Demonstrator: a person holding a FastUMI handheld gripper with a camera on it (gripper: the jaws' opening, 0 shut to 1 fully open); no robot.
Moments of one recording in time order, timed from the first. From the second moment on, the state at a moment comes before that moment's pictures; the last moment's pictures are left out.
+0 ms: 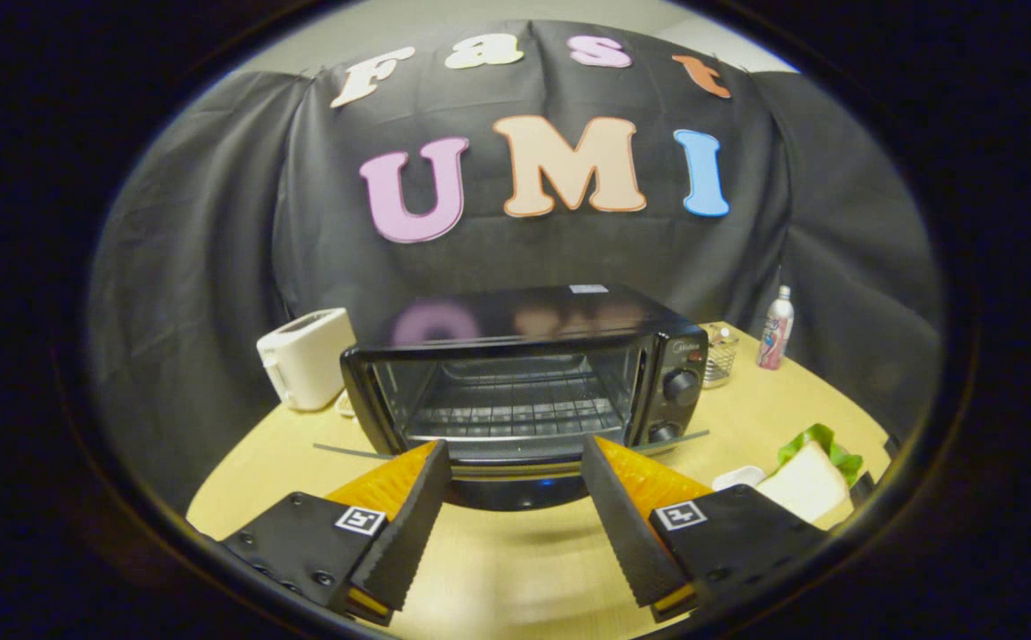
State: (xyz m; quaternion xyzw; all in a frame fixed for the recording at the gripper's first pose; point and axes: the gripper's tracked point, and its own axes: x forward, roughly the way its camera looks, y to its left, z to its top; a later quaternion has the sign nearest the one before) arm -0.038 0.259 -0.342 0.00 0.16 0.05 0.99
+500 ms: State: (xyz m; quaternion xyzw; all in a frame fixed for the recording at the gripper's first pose) arm -0.079 0.249 -0.421 -0.02 0.29 0.05 0.95
